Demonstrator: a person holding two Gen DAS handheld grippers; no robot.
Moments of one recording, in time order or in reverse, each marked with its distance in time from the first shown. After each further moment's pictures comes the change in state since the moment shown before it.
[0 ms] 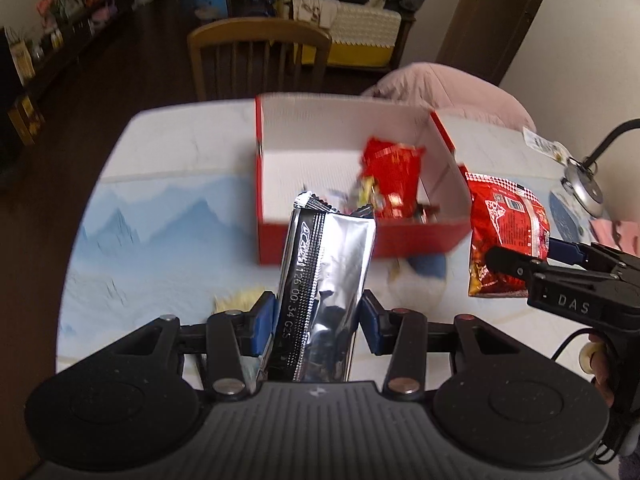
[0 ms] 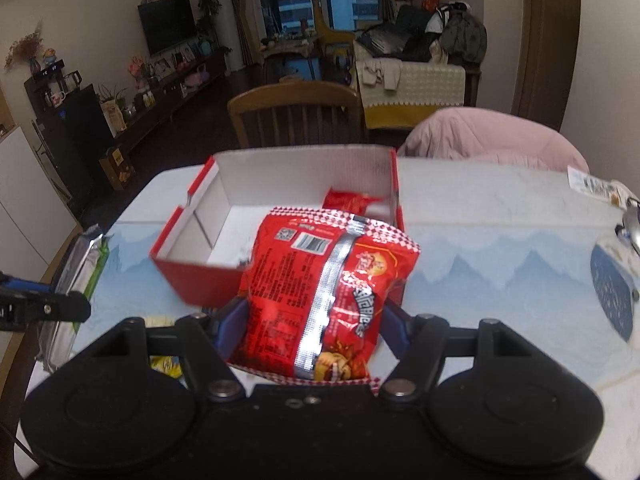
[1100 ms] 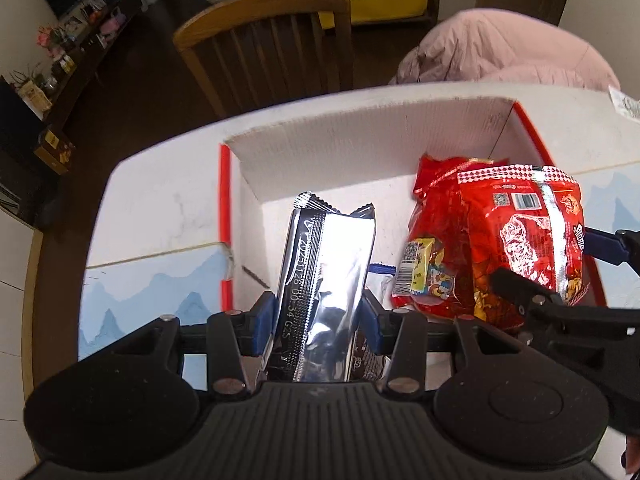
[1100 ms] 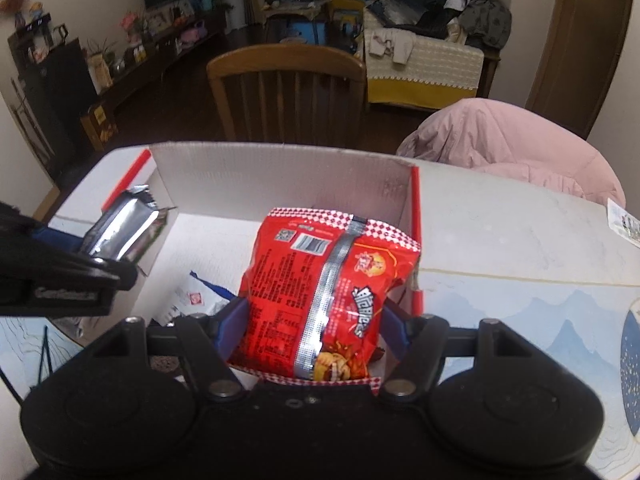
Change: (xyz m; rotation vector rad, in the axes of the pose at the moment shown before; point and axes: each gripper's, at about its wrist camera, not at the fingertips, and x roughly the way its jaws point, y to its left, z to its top) left arm 0.164 -0.040 0.114 0.130 0.162 0.222; right arm 0.132 -0.011 0.060 -0.099 0.132 -0.042
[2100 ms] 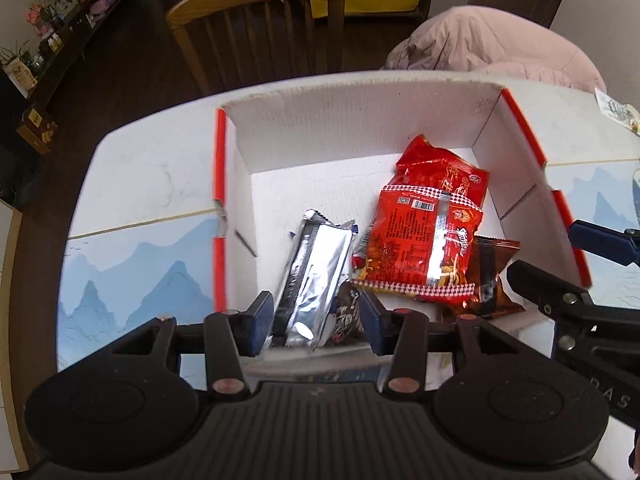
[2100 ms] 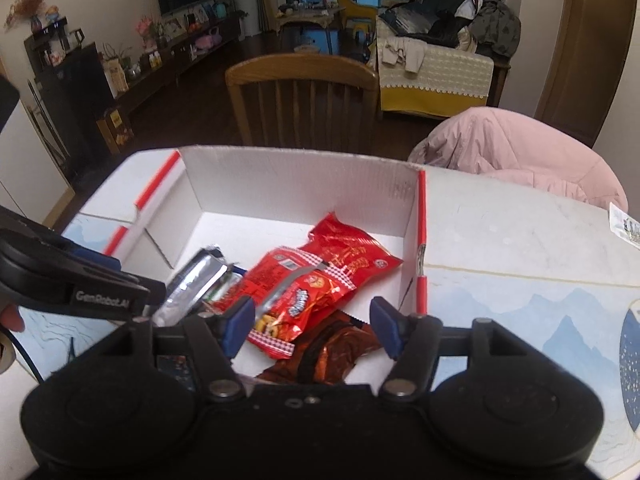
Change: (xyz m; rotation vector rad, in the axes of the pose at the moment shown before) left arm -0.017 0.016 -0.024 -0.034 0.010 -0.075; right arm -0.038 0.003 -0.009 0.001 -0.040 0.047
